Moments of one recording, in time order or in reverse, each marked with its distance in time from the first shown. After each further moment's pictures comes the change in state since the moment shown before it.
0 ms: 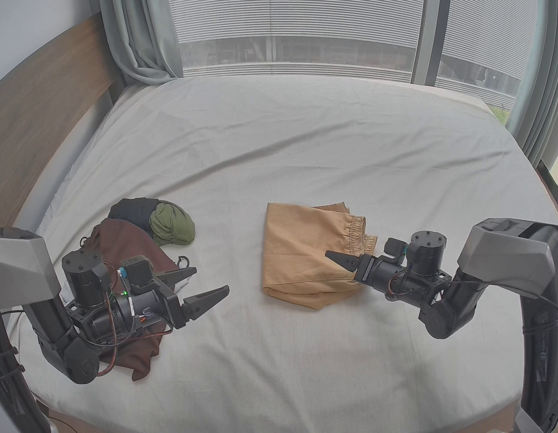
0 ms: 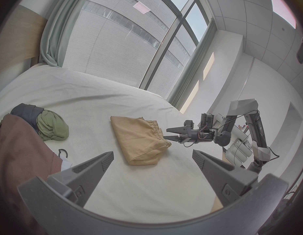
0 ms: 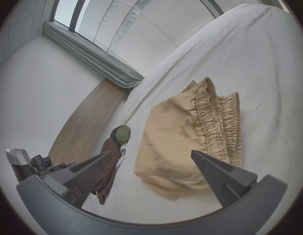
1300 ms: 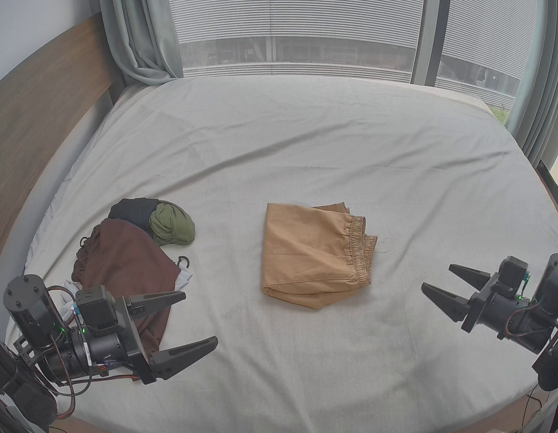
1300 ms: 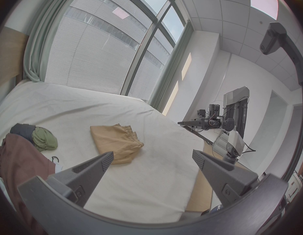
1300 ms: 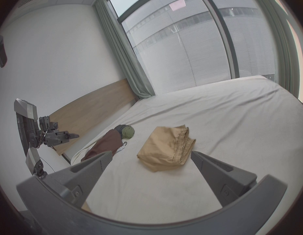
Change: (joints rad) left arm -0.106 -0.371 0.295 0.007 -0.043 0.061; right arm -0.095 -0.737 0.854 -0.203 -0.016 -0.456
